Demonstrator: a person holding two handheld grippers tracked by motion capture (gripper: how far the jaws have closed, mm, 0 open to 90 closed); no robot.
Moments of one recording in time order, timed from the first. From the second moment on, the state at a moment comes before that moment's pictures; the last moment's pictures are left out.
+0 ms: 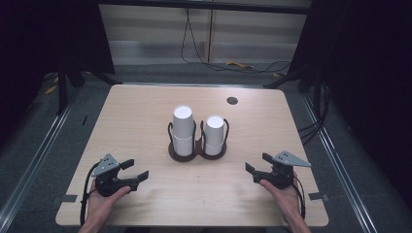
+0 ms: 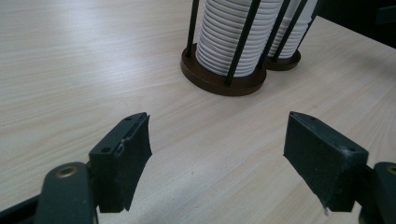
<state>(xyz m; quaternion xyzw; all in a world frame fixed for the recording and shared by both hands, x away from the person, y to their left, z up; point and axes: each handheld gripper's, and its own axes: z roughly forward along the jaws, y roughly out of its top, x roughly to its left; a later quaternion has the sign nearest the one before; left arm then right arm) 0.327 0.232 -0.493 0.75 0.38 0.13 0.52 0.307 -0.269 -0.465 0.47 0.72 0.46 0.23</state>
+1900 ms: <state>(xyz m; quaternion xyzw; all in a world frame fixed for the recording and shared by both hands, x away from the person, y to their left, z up) 0.319 0.230 -0.493 0.76 0.37 0.12 0.51 0.394 -0.197 -0.374 0.36 0.78 0.48 0.18</state>
